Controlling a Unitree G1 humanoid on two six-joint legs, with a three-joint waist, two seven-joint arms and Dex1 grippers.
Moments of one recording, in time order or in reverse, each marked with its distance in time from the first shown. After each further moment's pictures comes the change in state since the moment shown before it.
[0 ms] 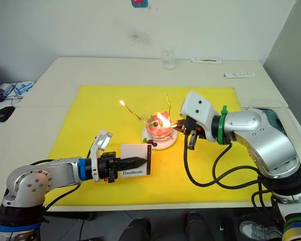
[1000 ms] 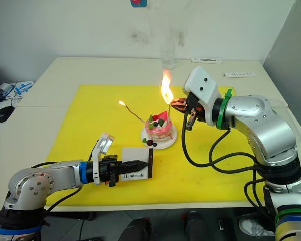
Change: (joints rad) left arm 0.024 -0.007 -0.005 -0.016 0.015 -0.002 -0.006; right arm -0.082 0.067 -0.042 0.094 0.000 -0.035 -0.064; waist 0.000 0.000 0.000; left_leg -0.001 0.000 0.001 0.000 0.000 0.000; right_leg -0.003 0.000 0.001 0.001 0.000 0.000
